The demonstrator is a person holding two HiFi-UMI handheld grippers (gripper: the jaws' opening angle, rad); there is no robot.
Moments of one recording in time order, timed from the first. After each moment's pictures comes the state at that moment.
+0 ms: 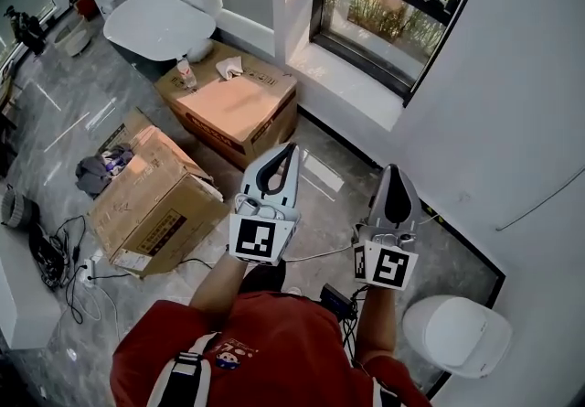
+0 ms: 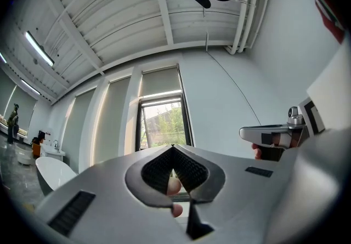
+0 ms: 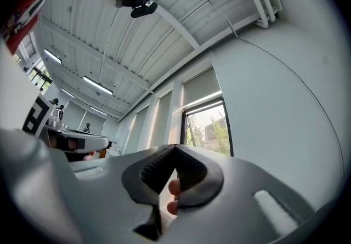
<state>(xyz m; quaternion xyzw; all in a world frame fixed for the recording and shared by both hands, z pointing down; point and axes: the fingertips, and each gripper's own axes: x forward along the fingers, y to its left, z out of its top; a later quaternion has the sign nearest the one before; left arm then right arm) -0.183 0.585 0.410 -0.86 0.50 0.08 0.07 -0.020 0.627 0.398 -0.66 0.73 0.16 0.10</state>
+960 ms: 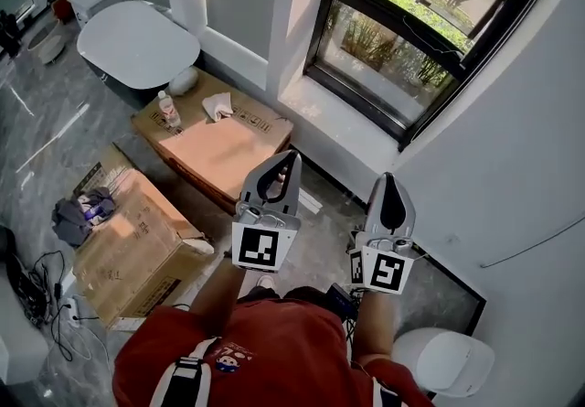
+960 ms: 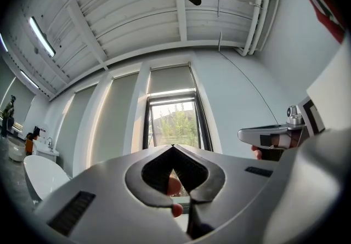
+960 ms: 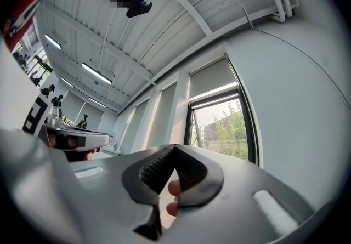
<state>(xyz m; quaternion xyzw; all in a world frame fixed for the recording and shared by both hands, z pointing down) -0.250 0.371 0.386 -0.86 0.49 0.10 0.07 -0.093 0.414 0.370 -0.67 0.72 0.17 0.07</state>
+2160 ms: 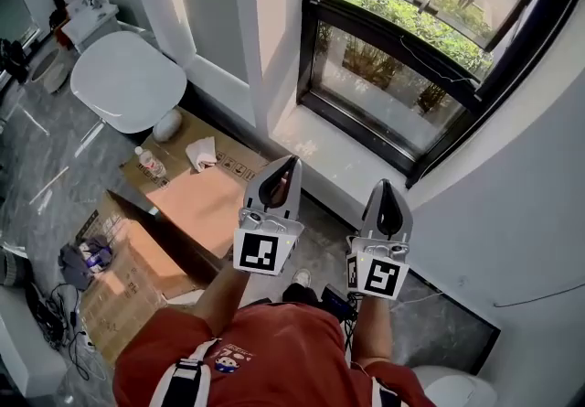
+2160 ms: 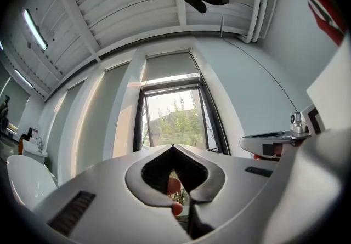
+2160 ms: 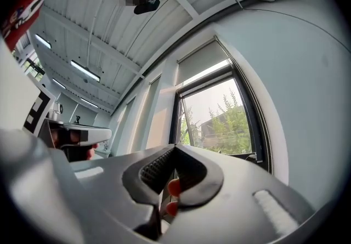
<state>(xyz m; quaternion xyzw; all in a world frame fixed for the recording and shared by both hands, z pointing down) -0.129 0.154 0.388 -0.87 0.49 0.10 0.08 0.025 0.197 0.394 -0.68 0.72 0.15 0.09</state>
